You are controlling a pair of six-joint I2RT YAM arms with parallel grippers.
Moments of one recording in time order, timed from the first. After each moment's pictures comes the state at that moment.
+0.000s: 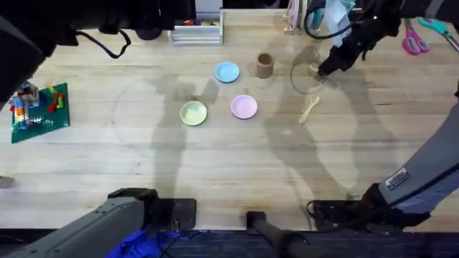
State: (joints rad) left arm -0.01 1.22 1.18 -0.59 0.25 0.00; right arm -0.07 2.05 1.54 -0.89 -0.21 -0.94
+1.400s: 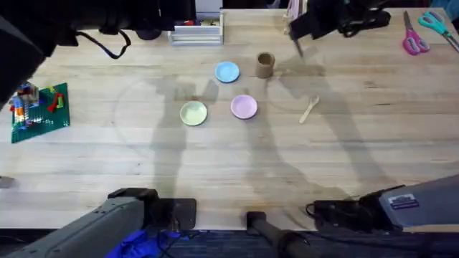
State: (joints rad) left arm -0.01 1.22 1.18 -0.59 0.25 0.00; right arm 0.25 1.67 1.53 -0.88 -0.21 -0.23
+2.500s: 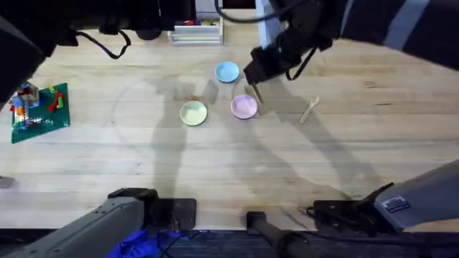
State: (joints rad) left arm -0.01 1.22 1.18 -0.59 0.25 0.00; right arm 0.52 1.76 1.39 -0.82 -0.20 0.08
